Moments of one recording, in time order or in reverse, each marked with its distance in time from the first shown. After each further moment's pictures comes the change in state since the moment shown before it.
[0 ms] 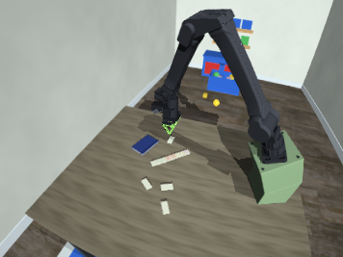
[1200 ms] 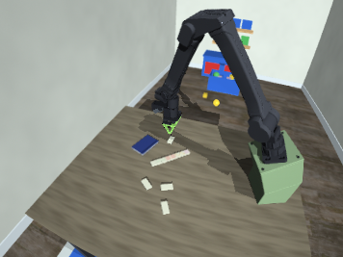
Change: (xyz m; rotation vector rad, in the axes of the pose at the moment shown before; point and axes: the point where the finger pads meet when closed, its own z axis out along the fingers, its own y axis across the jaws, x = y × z) arm 0.001 -0.003 -0.001 0.003 0.001 0.005
